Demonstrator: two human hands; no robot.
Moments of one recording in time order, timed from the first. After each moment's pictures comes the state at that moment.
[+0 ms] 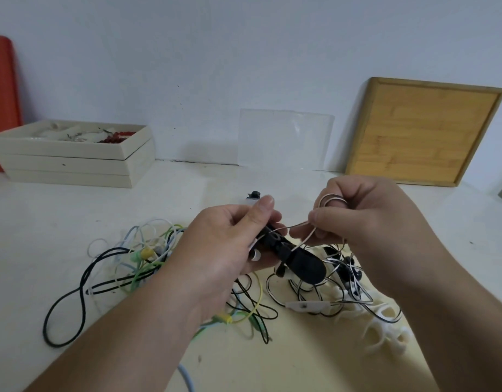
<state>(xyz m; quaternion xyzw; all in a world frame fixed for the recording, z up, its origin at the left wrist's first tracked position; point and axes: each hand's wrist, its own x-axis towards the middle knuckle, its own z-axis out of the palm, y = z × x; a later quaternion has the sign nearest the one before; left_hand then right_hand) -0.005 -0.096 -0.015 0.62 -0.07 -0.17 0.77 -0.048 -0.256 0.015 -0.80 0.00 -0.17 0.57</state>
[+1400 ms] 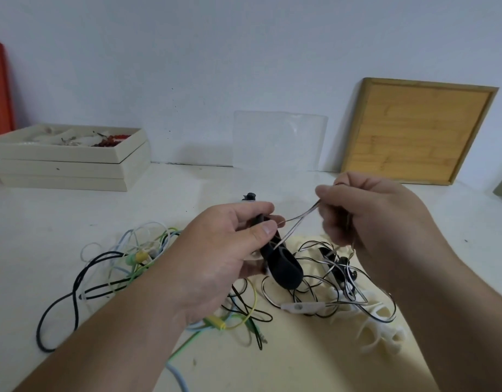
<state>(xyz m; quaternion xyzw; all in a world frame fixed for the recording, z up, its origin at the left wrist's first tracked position) 0.001 -0.090 -0.020 0.64 -0.15 -0.21 0.73 -0.044 -0.265 0.014 -0.70 0.08 -0.18 0.68</state>
